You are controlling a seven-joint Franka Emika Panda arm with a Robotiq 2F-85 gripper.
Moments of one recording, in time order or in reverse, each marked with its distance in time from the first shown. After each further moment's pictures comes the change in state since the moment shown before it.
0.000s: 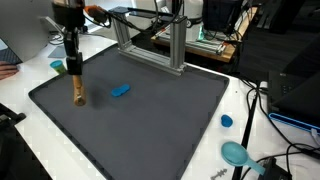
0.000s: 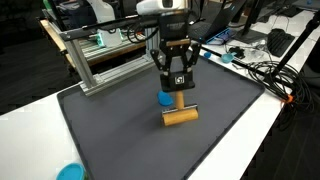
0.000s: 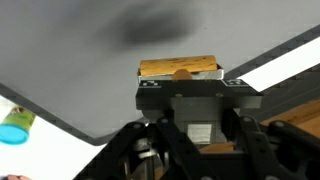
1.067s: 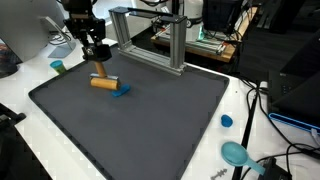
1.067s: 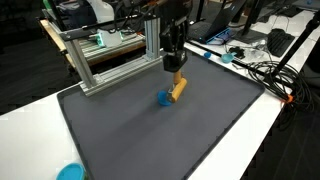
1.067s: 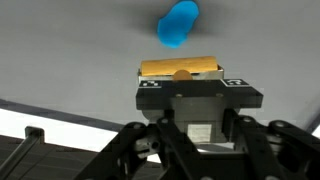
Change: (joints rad) arm -0.078 -0.090 0.115 0.033 0.109 -0.376 -0.923
